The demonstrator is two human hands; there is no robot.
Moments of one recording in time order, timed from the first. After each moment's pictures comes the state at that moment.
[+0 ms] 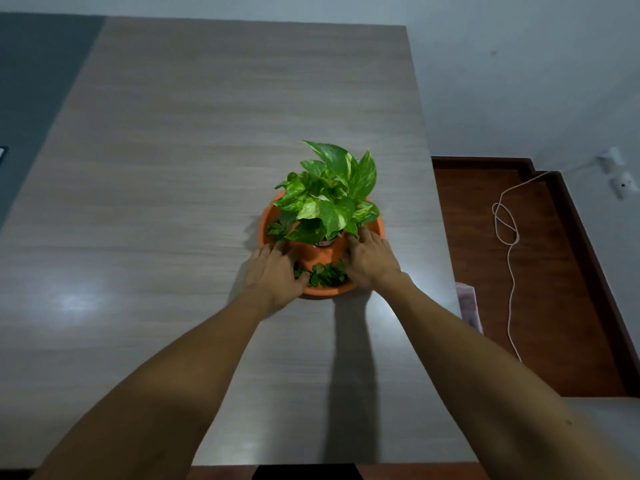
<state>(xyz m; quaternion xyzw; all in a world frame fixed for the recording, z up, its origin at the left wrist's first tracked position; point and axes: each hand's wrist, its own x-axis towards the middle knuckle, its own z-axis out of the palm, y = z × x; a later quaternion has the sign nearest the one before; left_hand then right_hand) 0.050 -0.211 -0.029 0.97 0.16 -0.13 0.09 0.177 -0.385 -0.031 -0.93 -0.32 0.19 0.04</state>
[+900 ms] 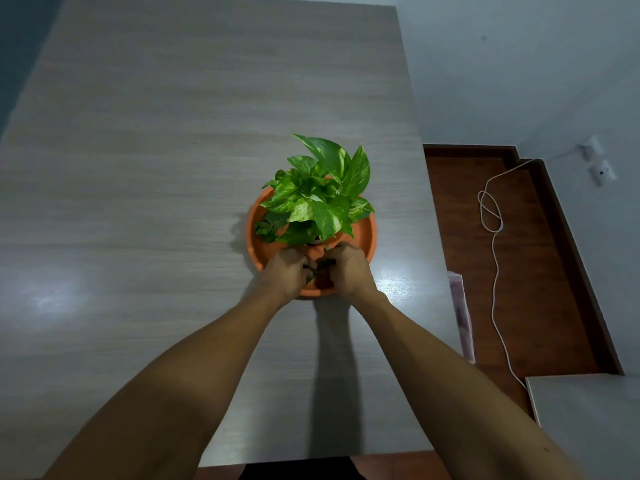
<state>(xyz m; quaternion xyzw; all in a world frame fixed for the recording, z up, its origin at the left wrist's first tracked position) 0.067 -0.239 -0.052 0.89 0.21 -0.13 0.39 0.135 -0.372 -0.044 -0.88 -0.15 0.29 0.35</state>
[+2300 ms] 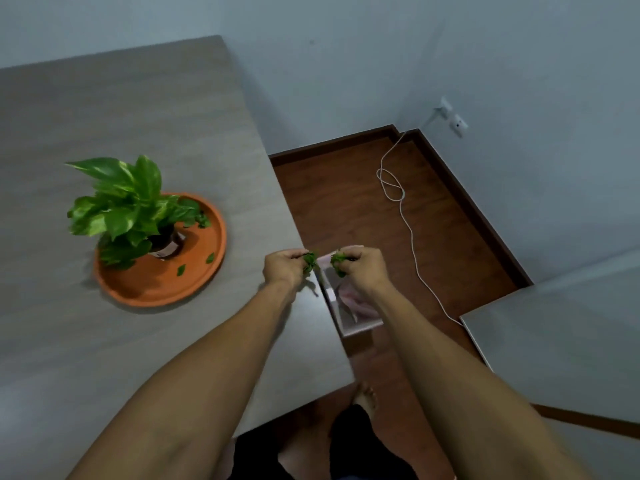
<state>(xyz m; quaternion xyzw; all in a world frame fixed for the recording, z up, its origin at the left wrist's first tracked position) 0.136 -0.523 -0.033 0.65 0.40 -0.06 0.64 0.151 -0.676 -0.025 -0.78 0.15 0.17 0.59</state>
